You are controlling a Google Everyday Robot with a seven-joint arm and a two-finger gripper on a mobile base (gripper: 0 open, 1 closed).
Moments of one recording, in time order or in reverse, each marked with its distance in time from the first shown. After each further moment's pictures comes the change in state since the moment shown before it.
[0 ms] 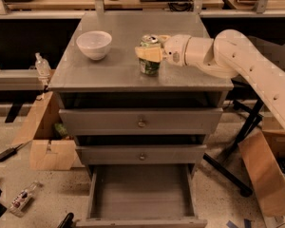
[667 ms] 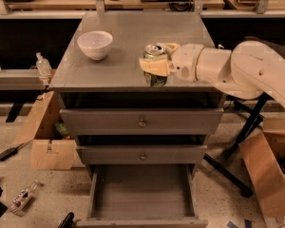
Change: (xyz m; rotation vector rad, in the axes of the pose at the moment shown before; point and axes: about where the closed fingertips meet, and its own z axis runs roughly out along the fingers) arm -0.014 0.071 -0.058 0.068 0.023 -0.084
